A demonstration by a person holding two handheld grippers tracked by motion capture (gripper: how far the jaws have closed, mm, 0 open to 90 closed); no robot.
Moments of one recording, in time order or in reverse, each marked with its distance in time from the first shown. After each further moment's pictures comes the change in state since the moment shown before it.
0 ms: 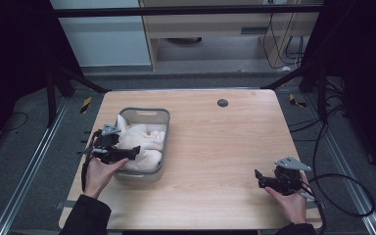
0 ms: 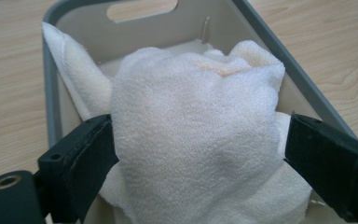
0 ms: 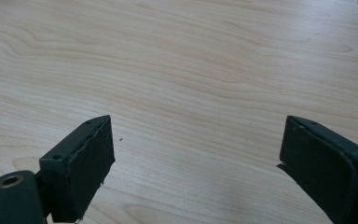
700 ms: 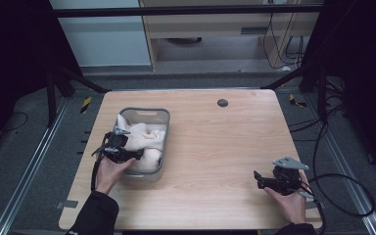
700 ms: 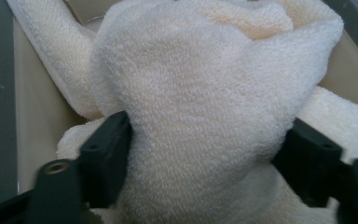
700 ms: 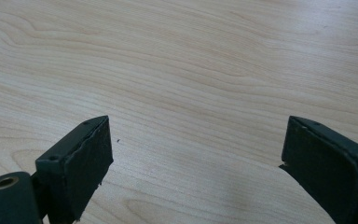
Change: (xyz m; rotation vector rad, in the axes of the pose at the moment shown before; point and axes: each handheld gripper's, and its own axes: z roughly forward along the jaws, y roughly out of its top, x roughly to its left) left arm 0.002 -0.008 0.036 0.122 0.042 -0.029; right arm 0.000 0.000 0.004 0.027 0.007 -0.015
